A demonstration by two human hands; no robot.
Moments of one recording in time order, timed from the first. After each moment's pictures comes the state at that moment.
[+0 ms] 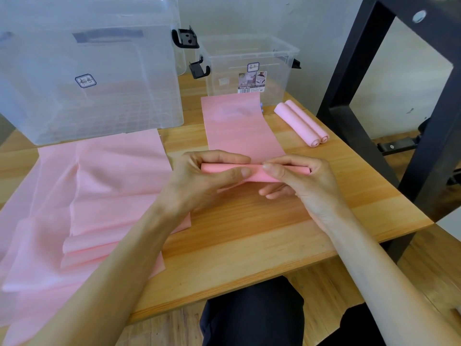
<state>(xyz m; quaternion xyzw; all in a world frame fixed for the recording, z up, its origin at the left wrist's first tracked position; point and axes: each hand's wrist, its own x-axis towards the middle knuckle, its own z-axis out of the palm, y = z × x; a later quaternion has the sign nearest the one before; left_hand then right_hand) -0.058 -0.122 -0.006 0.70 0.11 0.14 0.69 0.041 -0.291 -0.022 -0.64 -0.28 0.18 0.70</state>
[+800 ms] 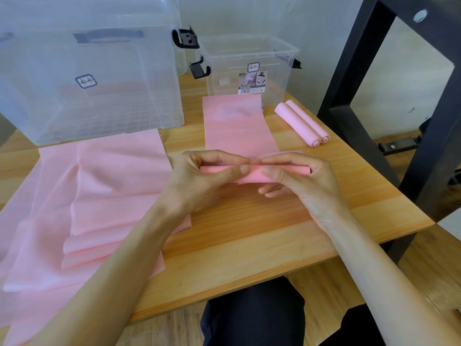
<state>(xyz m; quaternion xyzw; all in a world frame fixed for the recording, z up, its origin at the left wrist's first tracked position) -0.056 -0.122 -0.008 0.73 0.10 0.18 0.65 0.041 -0.292 -0.021 -0.63 -0.29 0.18 0.70</state>
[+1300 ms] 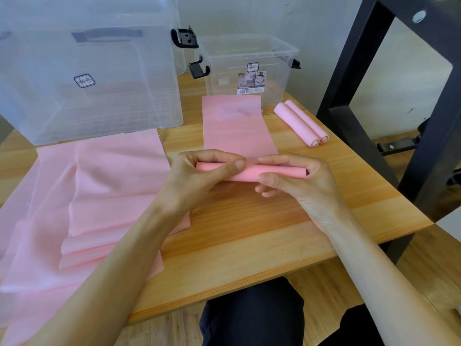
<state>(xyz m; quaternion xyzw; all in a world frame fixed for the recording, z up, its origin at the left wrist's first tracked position) -0.056 -0.120 -0.007 0.72 0.13 0.17 0.66 0.040 -0.291 -0.021 -0.62 -0.30 0.18 0.70</state>
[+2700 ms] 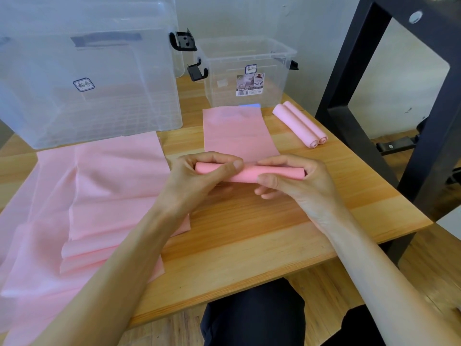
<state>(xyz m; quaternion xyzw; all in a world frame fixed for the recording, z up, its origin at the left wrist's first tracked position) -0.058 -0.122 -0.005 0.70 0.17 0.14 0.68 0.039 -0.292 -0.019 -0.63 -0.29 0.19 0.69</state>
